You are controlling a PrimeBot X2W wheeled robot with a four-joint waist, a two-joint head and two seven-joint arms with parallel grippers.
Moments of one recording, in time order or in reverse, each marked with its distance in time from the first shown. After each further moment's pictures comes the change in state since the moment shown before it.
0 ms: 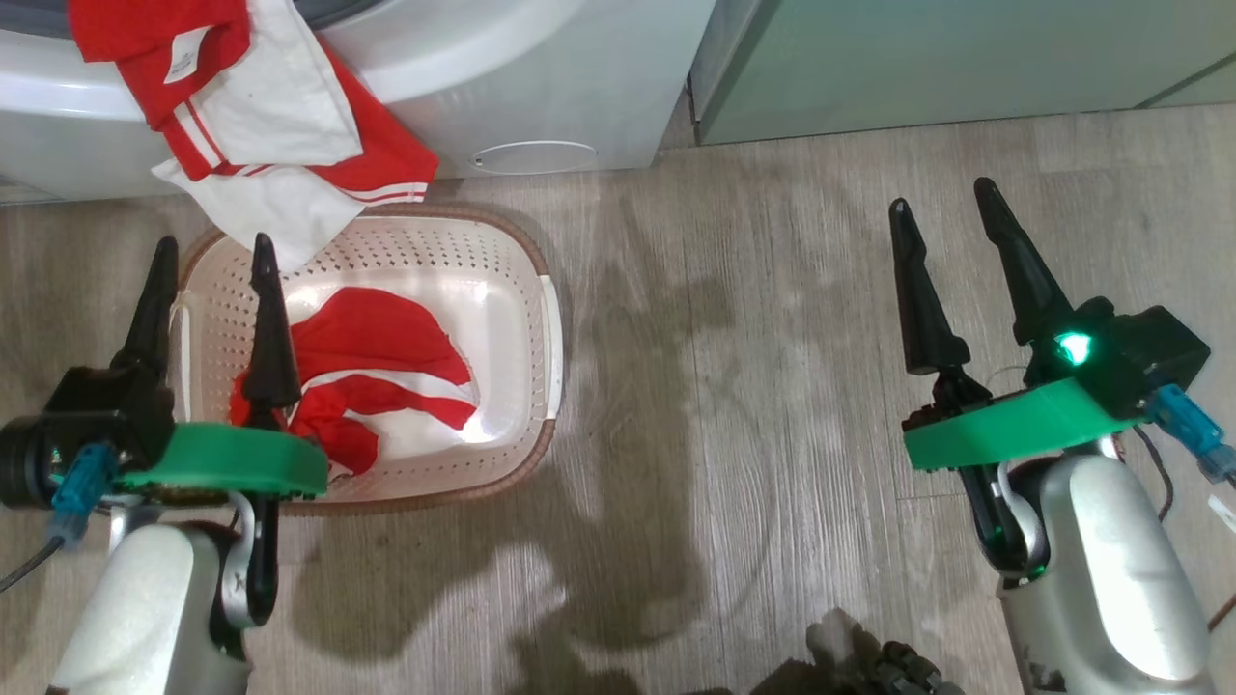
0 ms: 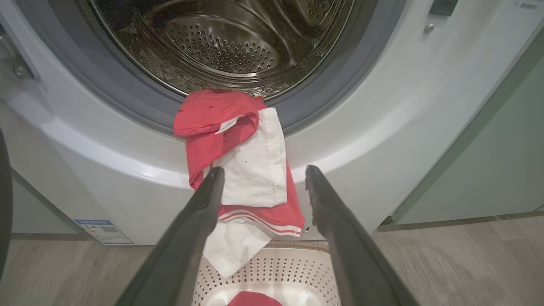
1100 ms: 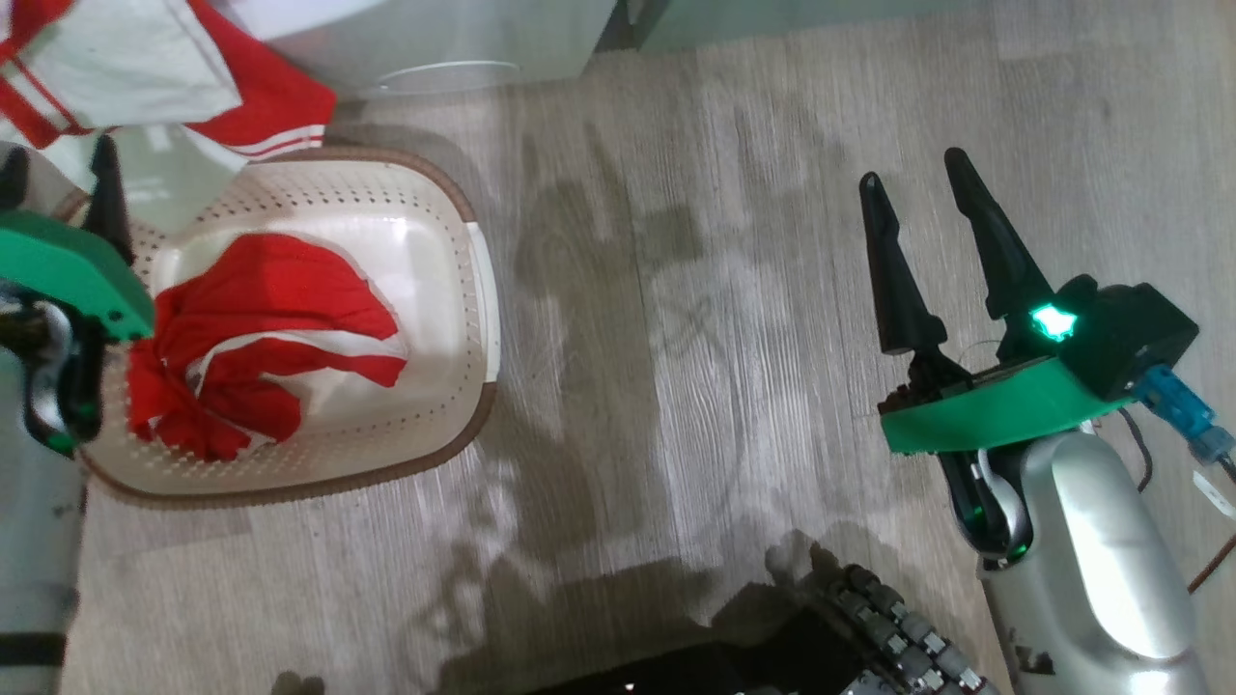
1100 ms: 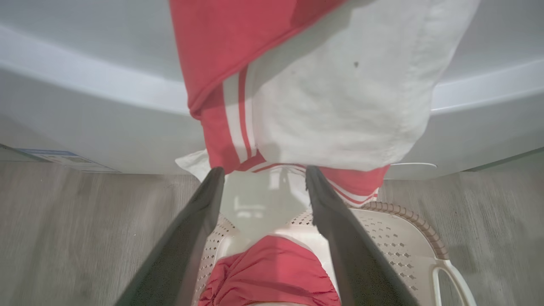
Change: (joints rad) left arm -0.403 0.114 0.062 0.514 -0.158 -0.141 0.244; right arm -0.039 0.000 0.055 -0.008 0.040 0.000 -0.012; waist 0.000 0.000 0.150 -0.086
